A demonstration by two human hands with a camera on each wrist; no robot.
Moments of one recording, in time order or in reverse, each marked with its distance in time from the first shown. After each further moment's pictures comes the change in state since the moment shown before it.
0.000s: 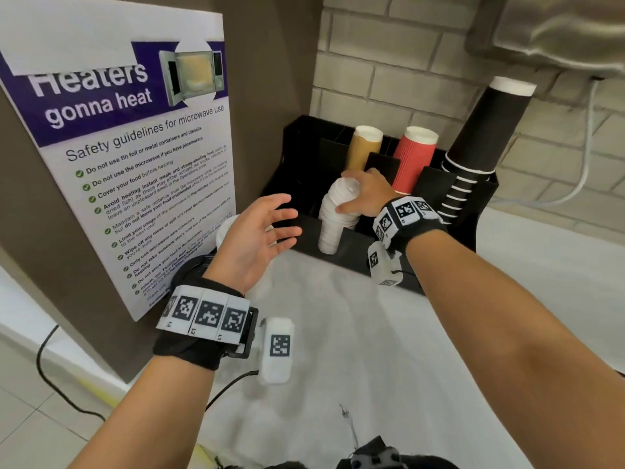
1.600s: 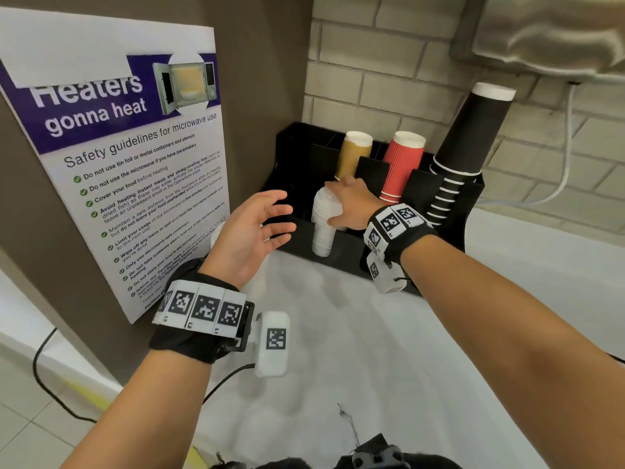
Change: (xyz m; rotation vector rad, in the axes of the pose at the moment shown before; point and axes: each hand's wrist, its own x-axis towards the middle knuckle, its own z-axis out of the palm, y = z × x) left_hand -0.003 0.010 0.008 0.008 -0.027 0.031; right_hand -0.018 -0.019 -0.002 -0.260 -0.128 -0.108
